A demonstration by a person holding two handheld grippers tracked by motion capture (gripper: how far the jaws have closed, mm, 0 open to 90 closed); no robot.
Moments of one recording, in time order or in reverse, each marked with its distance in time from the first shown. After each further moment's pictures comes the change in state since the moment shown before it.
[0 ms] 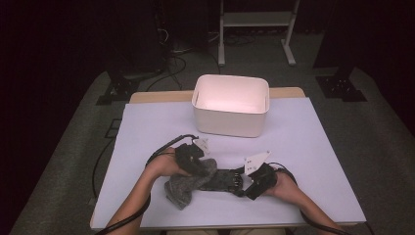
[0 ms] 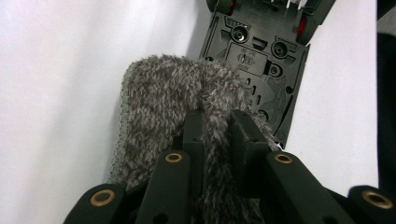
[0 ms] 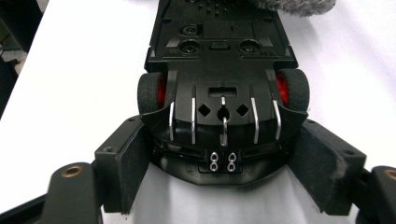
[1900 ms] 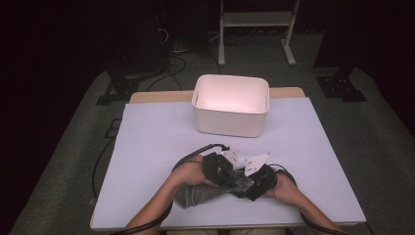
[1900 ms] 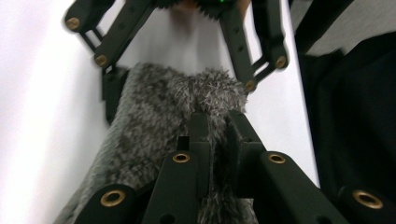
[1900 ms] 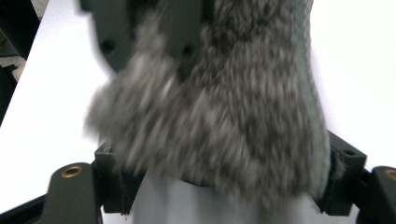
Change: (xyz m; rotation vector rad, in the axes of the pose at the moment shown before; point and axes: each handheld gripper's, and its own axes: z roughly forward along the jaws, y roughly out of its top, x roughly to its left) left arm -0.044 0.063 0.039 -0.046 -0.124 0.187; right arm 0.005 -0.002 0.000 -0.011 -0.015 0.030
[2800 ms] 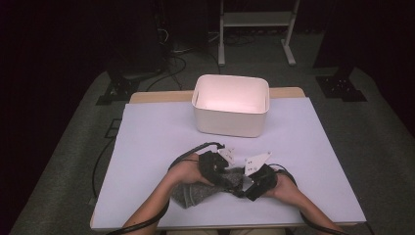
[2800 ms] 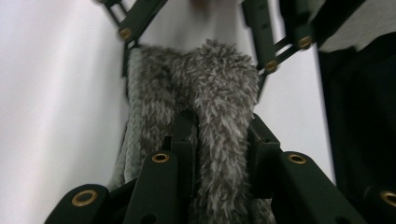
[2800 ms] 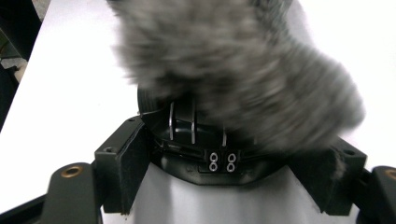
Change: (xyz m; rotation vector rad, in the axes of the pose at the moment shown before) left arm 0.004 -0.011 -0.006 0.018 0.032 -0.024; right arm -0.001 0.000 0.000 -0.001 0.006 0.008
